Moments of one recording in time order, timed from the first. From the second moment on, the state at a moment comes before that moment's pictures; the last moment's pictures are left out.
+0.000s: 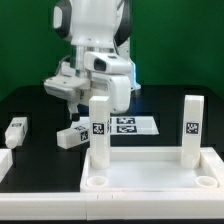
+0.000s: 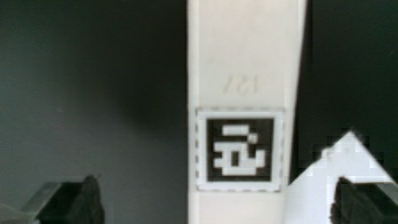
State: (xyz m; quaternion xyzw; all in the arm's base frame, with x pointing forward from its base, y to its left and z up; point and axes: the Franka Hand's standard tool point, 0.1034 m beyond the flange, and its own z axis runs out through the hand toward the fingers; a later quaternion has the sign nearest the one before) arm 0.405 -0.077 0.043 0.42 0.90 -0.02 0.09
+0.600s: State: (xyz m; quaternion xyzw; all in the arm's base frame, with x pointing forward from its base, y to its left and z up) arm 0.421 -0.081 0.051 0.58 0.81 -0.02 0.10
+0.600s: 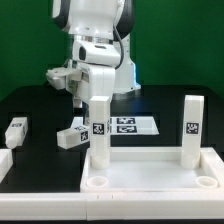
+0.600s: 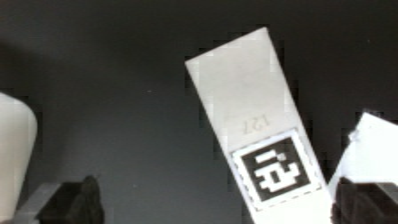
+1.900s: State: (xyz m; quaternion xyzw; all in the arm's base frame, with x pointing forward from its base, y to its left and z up) arm 0.429 -0.138 0.056 0.99 0.15 -0.04 0.02
